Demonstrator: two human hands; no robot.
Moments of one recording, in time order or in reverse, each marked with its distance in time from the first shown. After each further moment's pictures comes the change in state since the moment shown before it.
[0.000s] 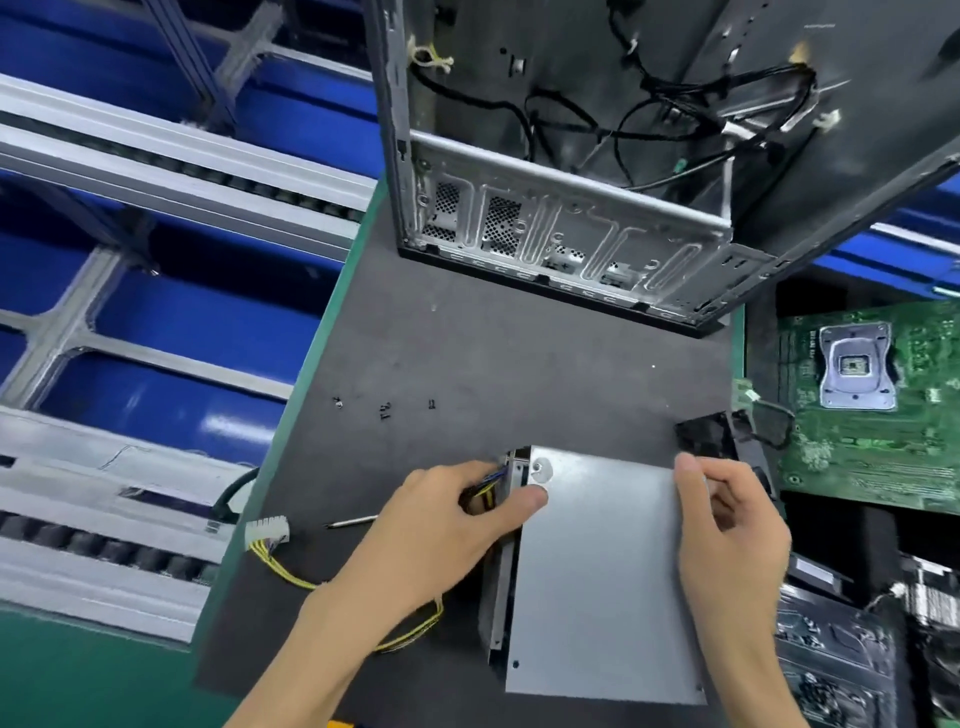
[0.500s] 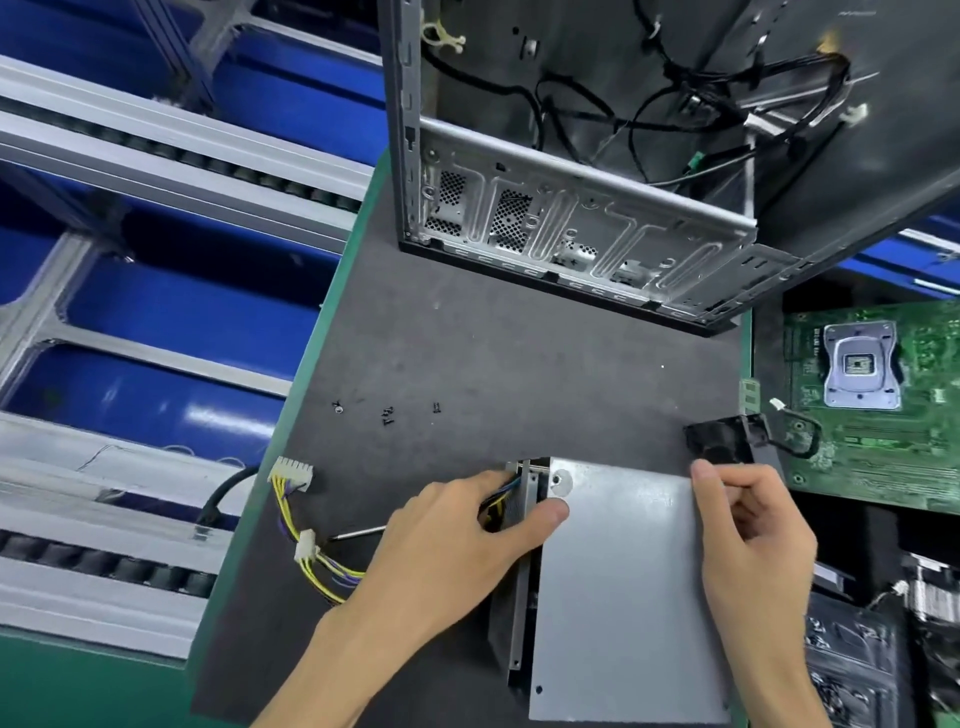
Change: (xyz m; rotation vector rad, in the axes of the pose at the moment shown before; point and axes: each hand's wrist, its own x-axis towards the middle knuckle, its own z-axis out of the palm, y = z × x) left_hand 0.000 0.003 -0.001 0.108 -0.002 -0.023; right_hand 0.002 -0.004 0.000 -0.001 -0.025 -0.028
